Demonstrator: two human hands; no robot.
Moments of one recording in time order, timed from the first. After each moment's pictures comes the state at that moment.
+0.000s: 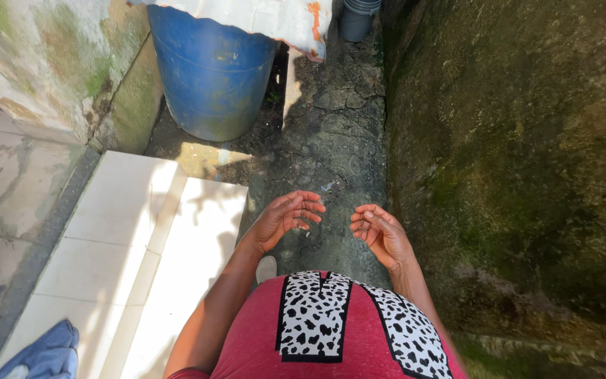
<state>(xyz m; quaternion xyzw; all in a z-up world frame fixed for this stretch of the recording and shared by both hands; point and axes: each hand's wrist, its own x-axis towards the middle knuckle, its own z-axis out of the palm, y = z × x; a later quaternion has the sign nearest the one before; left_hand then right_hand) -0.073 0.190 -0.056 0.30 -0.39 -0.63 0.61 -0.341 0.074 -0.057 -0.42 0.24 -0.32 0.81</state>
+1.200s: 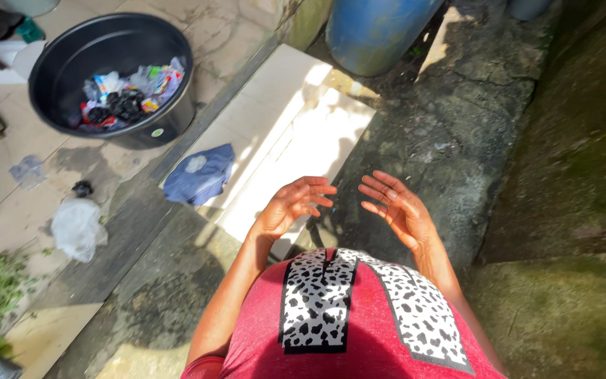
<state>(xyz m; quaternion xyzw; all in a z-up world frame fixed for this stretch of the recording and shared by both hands) -0.141 0.681 -0.096 0.35 -0.32 -0.48 0.74 -0.333 0.453 -0.067 -0.50 0.07 -0.13 0.85</state>
